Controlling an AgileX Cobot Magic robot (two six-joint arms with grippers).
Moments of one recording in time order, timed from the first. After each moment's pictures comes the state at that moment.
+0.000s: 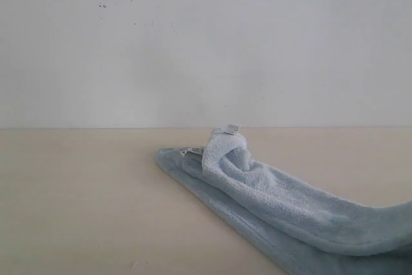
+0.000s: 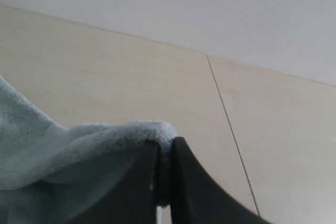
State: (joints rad) left arm 0.02 0.00 0.00 -0.20 0.03 -0.27; right arm 0.29 0.62 -0.62 -0.79 0.73 0.49
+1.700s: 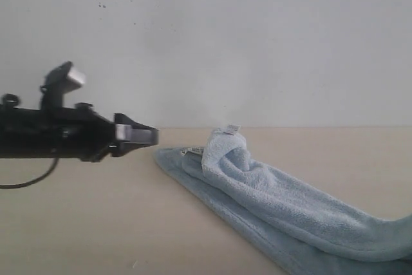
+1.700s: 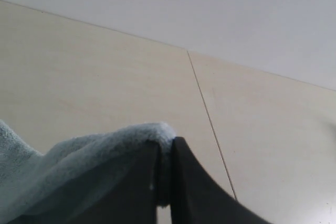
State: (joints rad) left arm -0.20 1.75 -0.98 -1.74 0.66 1.65; right arm 0.29 0.77 -0.59 -1.07 0.68 0.76
